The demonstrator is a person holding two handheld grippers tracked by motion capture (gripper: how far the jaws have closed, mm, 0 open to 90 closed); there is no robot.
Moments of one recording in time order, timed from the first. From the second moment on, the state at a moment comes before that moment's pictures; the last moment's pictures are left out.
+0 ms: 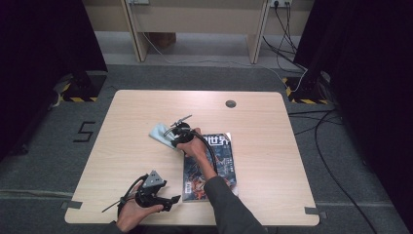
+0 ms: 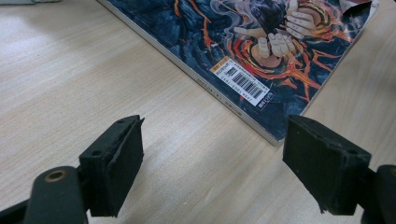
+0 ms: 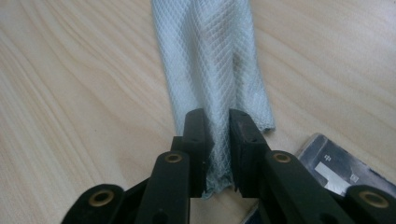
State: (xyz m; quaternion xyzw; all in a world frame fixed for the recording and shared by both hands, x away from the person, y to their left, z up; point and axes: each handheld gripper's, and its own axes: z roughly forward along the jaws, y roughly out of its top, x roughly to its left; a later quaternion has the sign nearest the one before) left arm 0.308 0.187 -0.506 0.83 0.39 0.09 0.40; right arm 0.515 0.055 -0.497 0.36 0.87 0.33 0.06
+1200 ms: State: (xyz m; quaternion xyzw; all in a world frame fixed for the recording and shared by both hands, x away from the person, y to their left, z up) left arm 0.311 0.186 -0.509 0.83 0.39 0.09 0.40; right arm 0.523 -0.091 -0.419 0.43 0.80 0.39 0.15
